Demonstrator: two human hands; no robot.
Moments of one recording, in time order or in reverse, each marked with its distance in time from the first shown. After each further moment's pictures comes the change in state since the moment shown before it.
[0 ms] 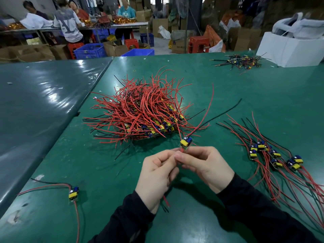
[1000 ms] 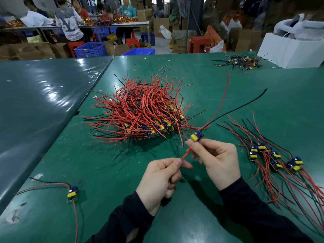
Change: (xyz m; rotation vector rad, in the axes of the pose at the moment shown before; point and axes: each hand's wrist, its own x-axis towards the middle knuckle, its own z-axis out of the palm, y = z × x) left_hand 0.002 -0.006 -0.001 -0.048 -0.099 -0.229; right_hand 0.000 -0.002 -0.008 -0.264 0.369 -0.357
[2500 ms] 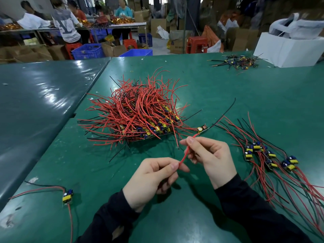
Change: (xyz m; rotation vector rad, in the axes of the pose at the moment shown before) left_hand -0.001 0.010 -0.014 0.211 -0.210 0.172; right_hand 0.005 -0.007 -0.001 0.206 -0.089 0.145
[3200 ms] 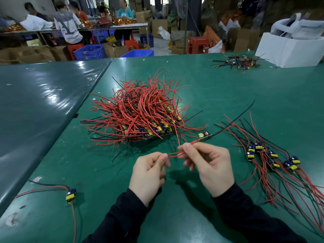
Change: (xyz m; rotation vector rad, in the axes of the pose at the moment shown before) left_hand 0.008 -0.013 0.001 0.045 0.376 0.003; right_hand -0.016 0.000 0.013 -0.093 0.030 -0.104
